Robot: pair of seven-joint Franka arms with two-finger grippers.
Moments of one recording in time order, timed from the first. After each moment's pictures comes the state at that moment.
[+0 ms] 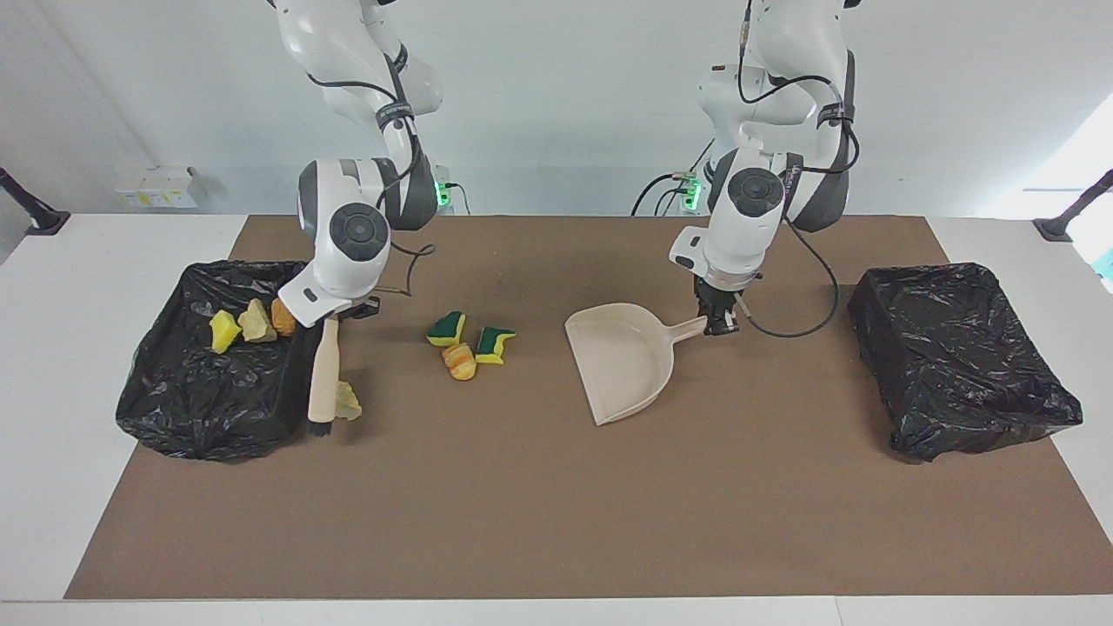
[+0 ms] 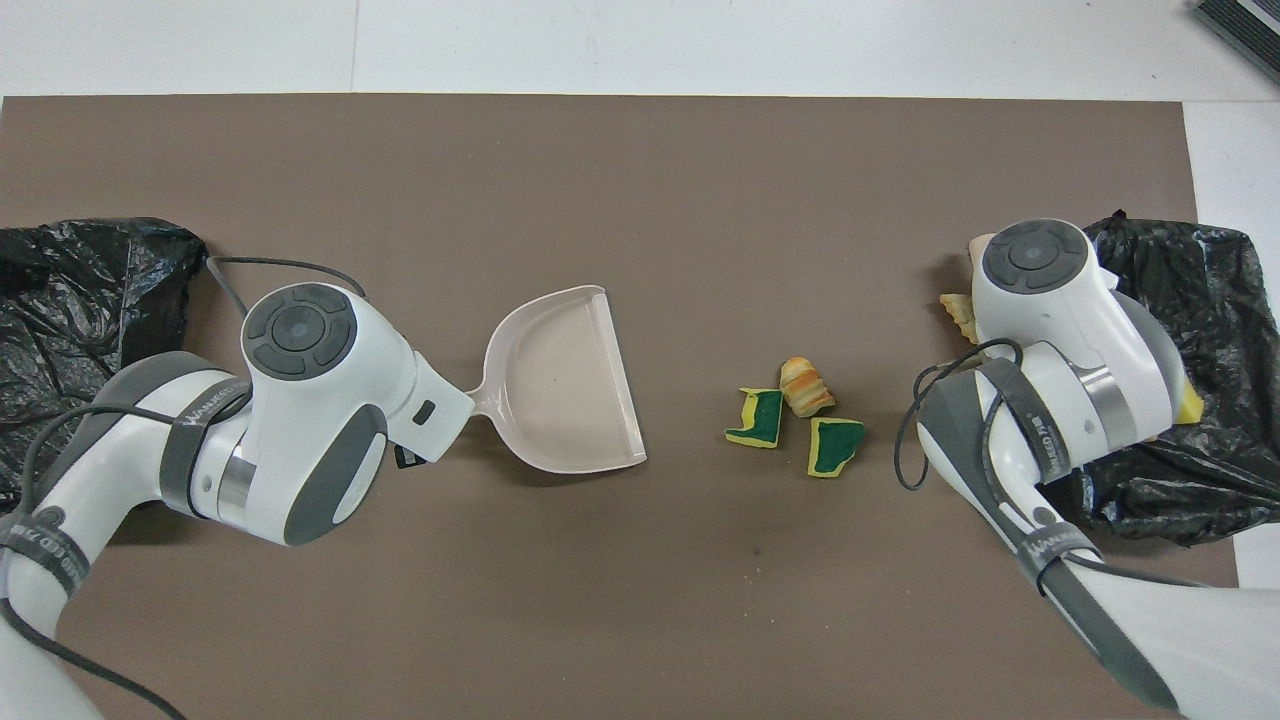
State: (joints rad) left arm -0.31 0.10 -0.10 -2.09 0.05 2.11 0.98; right arm -0.01 0.24 0.11 -1.96 -0.49 1.85 0.26
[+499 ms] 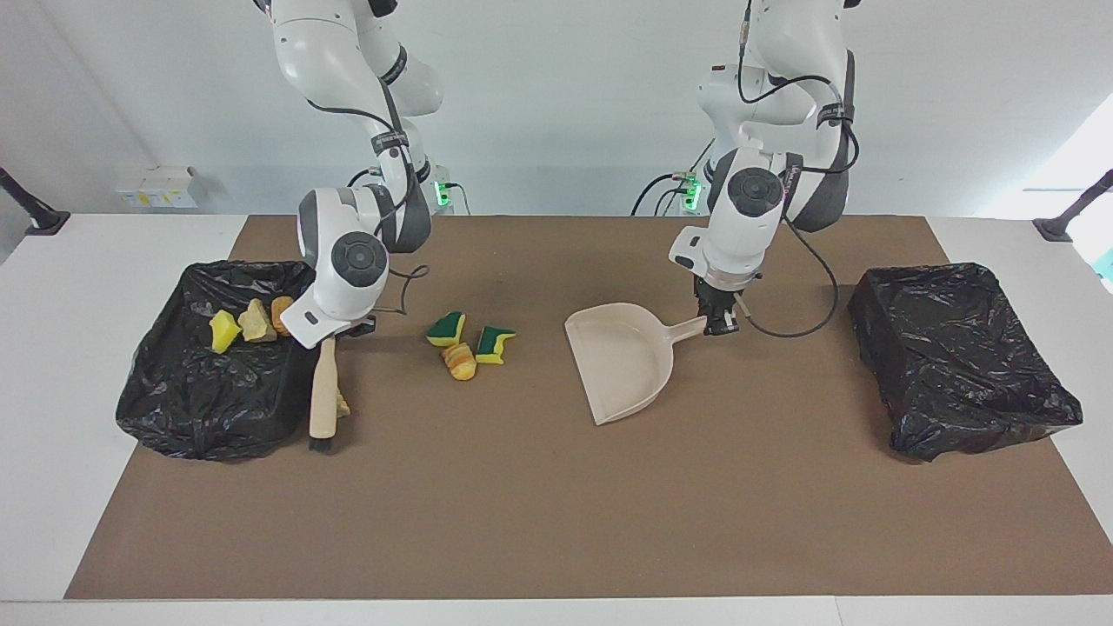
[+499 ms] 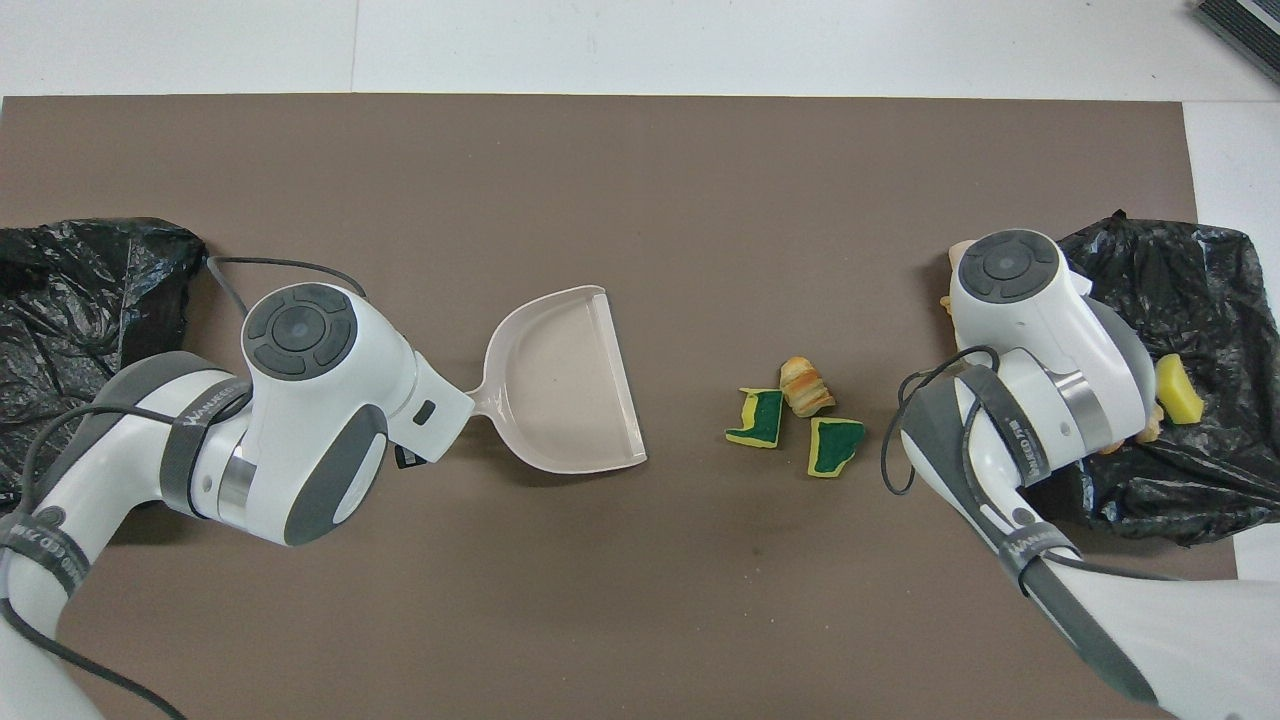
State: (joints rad) left arm -0.31 0.10 -0.10 -2.09 0.05 2.11 0.98; right arm 0.04 0.24 0.14 -2.00 -0.34 1.87 0.13
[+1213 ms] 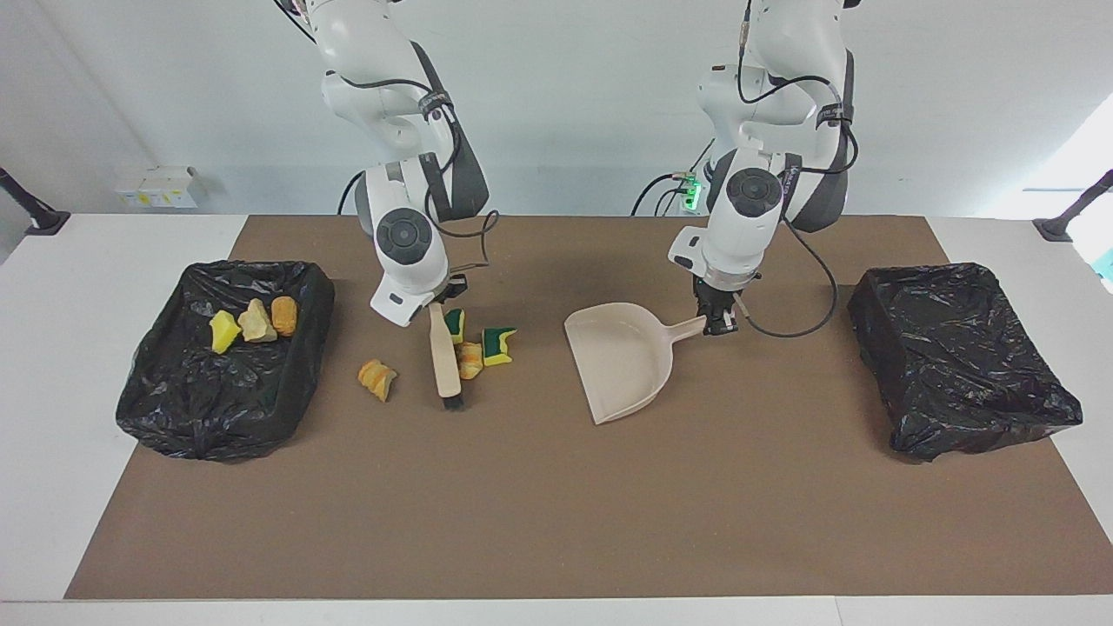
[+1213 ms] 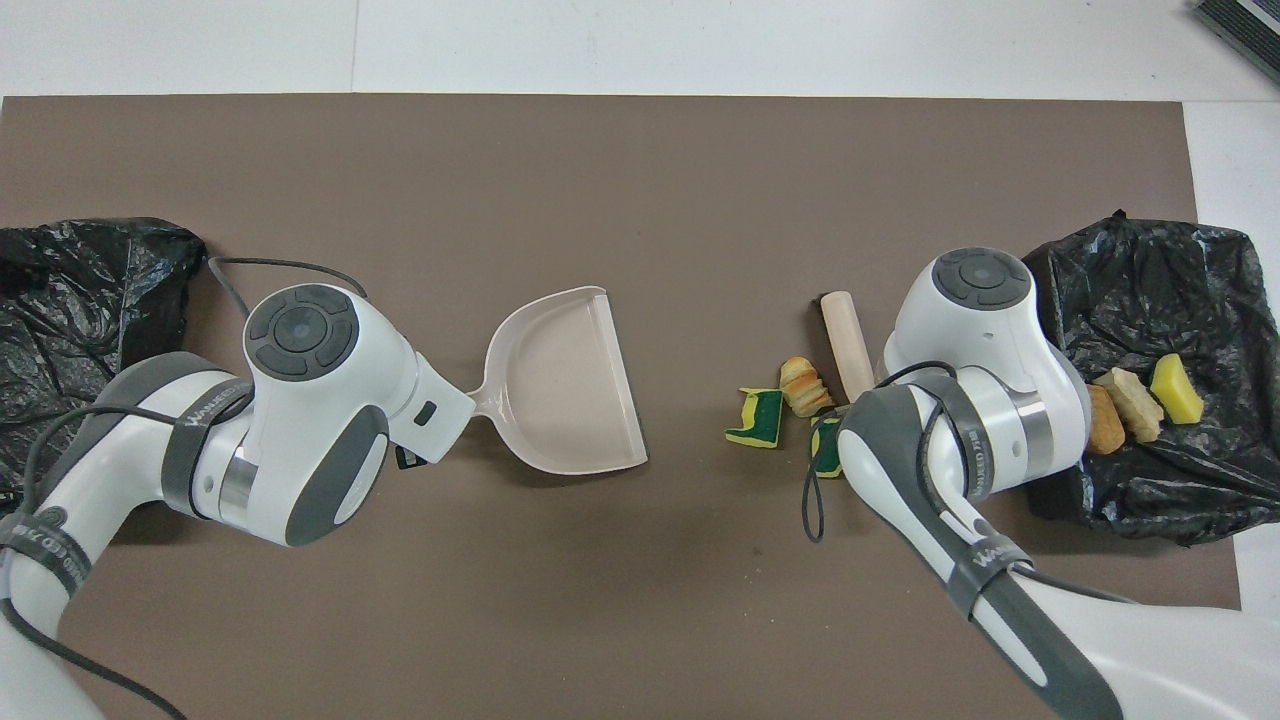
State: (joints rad) left arm -0.31 0.10 -0.10 -2.09 0.05 2.11 0.98; right arm 0.13 0.18 0.15 -1.96 -0.02 1.73 0.06
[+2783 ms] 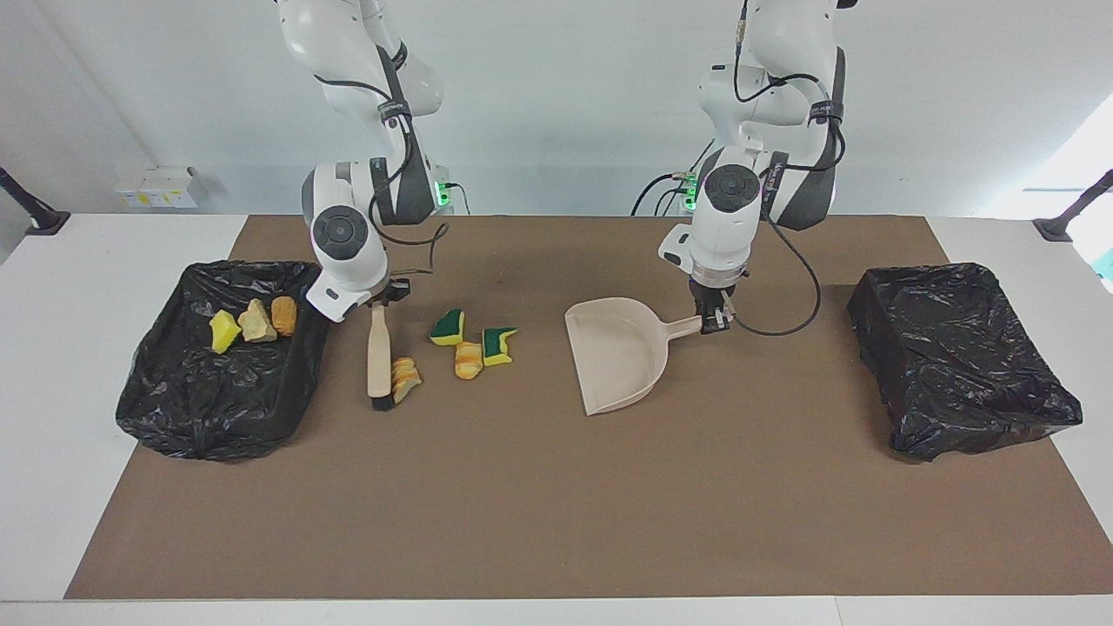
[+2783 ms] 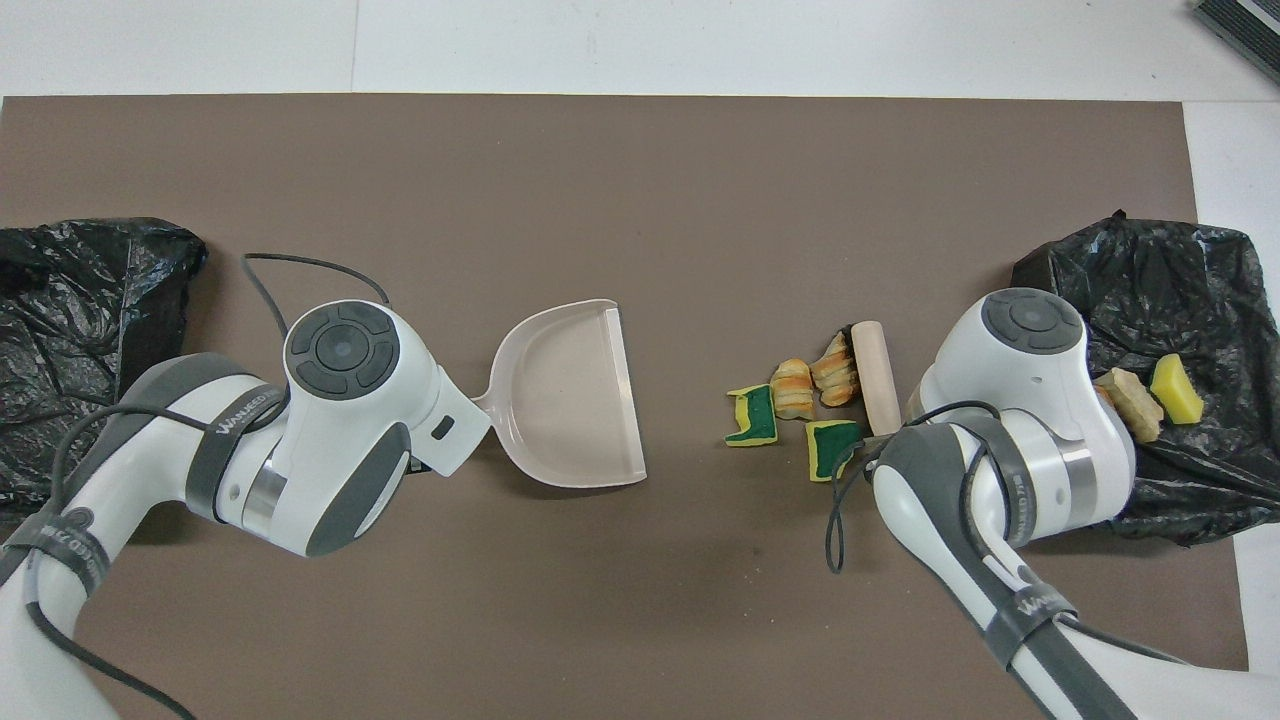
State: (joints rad) left arm -0.34 0.10 -0.11 -2.10 0.13 2.11 0.98; right arm 0.06 0.10 0.15 -2.17 0.02 1.88 0.12
